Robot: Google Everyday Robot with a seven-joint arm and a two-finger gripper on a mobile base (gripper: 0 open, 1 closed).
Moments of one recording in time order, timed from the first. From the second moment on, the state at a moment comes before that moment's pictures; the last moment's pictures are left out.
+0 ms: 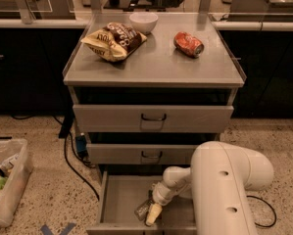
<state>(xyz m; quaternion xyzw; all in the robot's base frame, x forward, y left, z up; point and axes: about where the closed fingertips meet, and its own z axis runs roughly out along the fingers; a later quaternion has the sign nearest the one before) 0.546 -0.036 0.202 -0.62 0.75 0.19 0.14</state>
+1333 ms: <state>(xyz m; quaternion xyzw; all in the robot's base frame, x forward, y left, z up) 0.572 -0.046 0.152 -0.64 0.74 0.18 0.08</state>
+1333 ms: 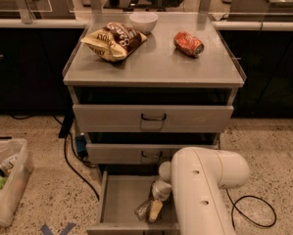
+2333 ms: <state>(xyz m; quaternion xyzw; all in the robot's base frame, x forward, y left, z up) 0.566 -0.042 0.122 -0.63 0.75 0.20 0.05</state>
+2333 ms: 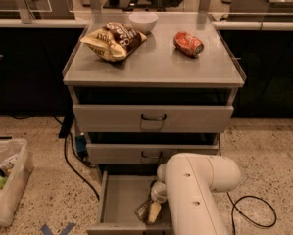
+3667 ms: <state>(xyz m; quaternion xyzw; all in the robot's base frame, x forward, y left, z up) 0.566 -0.042 0.122 -0.63 0.75 0.20 0.05</state>
